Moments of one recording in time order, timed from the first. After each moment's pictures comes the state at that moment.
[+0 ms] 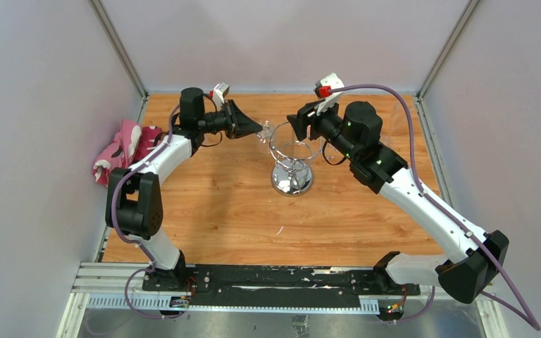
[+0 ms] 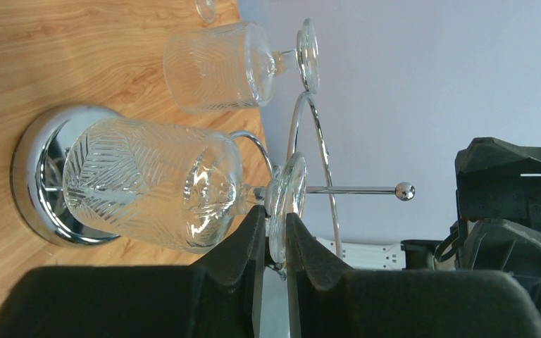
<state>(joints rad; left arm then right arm) -0.19 1.67 1.20 0.17 1.01 -1.02 0.67 1.22 1.24 -0.04 0.00 -0.05</state>
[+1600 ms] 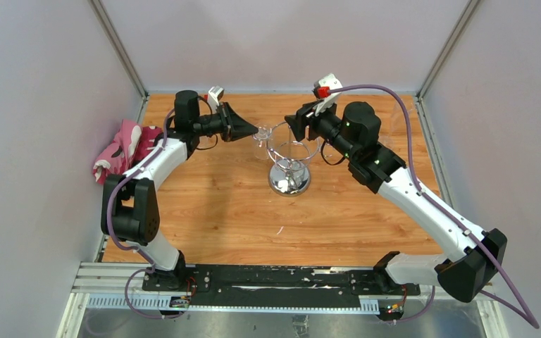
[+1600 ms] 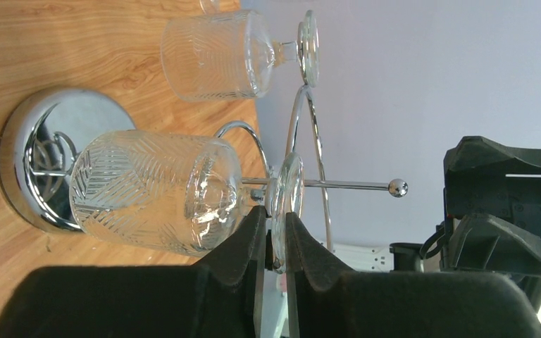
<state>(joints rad) -0.16 1.61 1.15 0.13 1.00 -1.05 0.67 1.23 1.24 -0.01 -0.02 -0.04</state>
